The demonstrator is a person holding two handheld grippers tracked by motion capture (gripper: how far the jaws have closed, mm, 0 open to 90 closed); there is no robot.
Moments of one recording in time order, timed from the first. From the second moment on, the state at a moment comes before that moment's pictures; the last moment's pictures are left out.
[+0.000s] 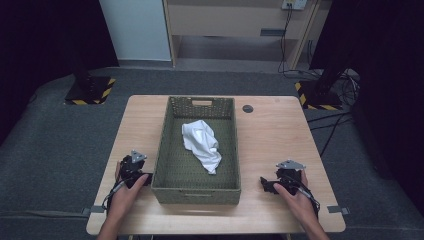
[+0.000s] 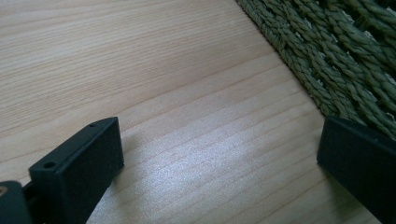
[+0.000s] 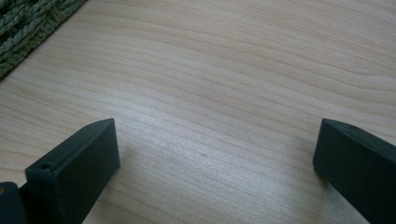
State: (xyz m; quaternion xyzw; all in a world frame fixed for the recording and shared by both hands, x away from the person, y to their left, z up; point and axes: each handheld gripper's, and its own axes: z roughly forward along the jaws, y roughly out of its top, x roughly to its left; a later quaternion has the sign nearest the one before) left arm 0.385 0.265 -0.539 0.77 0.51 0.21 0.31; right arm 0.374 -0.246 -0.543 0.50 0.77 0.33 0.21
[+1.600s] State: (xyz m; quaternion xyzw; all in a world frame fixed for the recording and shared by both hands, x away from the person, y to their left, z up) left arm 0.385 0.266 -0.539 0.78 0.51 0.21 0.31; right arm 0.358 -0.222 -0.461 0.43 0.80 0.36 0.21
